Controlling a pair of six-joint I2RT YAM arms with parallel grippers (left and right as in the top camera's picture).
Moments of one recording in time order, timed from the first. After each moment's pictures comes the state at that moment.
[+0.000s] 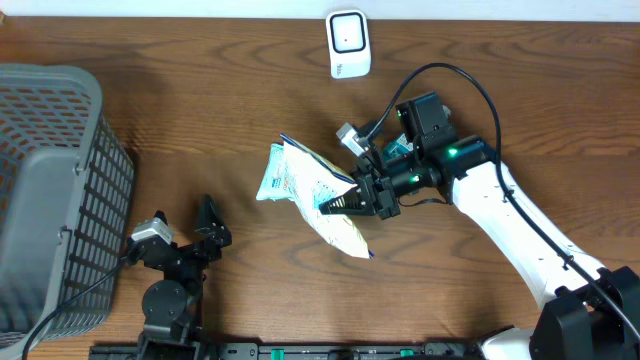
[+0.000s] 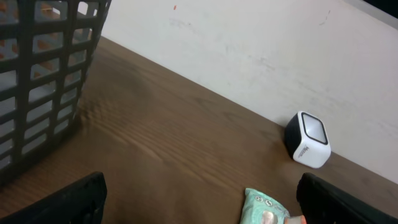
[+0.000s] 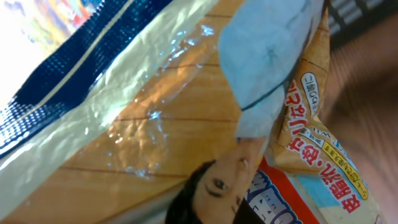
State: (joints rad) left arm -0.15 0.02 0.03 -0.11 -0.27 -0.46; right arm 0.42 1.58 1.17 -0.67 -1.48 -0.23
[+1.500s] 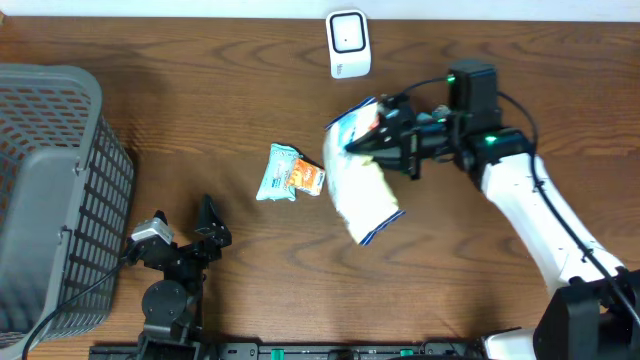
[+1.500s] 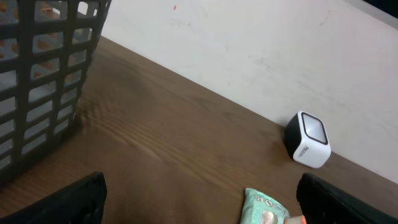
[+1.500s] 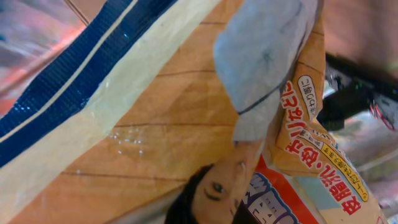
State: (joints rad) left arm -0.15 0.02 0.03 -0.11 -0.27 -0.46; right arm 0.23 1.58 1.17 -0.24 -1.52 1.41
